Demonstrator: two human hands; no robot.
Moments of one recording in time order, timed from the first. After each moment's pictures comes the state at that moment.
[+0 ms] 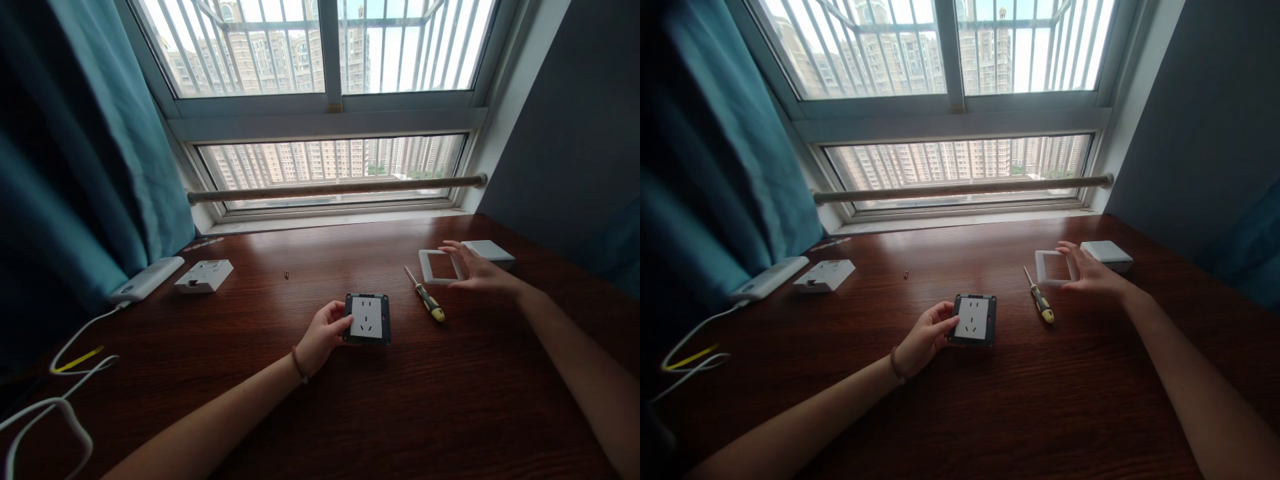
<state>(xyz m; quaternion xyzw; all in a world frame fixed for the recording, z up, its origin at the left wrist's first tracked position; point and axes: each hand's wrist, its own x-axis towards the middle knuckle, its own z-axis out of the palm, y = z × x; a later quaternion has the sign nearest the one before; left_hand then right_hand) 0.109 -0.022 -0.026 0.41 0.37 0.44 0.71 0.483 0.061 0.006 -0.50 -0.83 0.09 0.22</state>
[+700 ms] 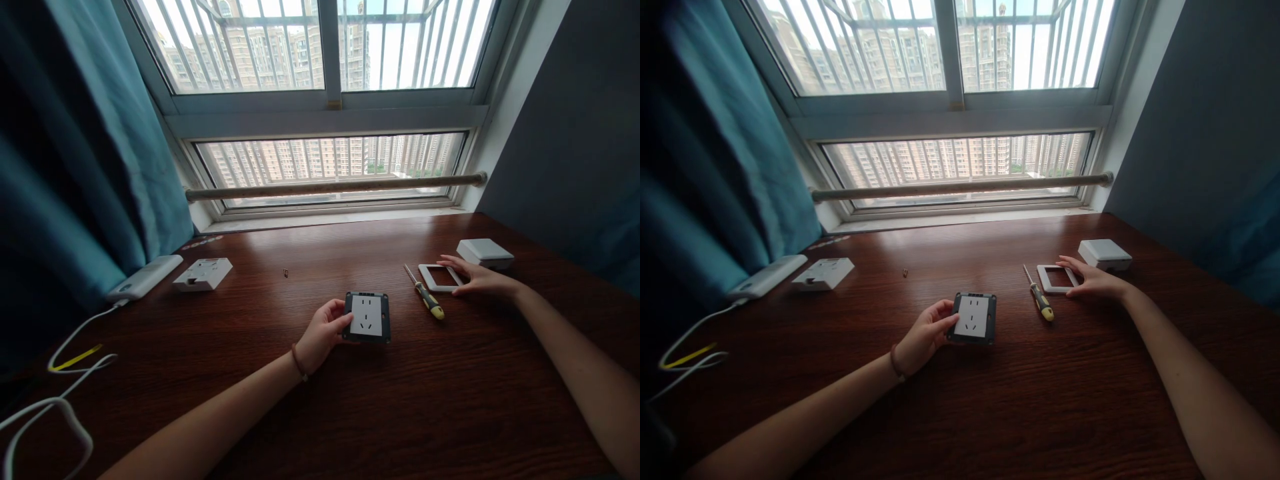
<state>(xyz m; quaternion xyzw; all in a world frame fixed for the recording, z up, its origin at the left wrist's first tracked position) 0.108 -0.024 -0.025 0.41 0.36 0.44 0.71 0.510 0.073 -0.025 -0.51 -0.77 0.34 0.19</state>
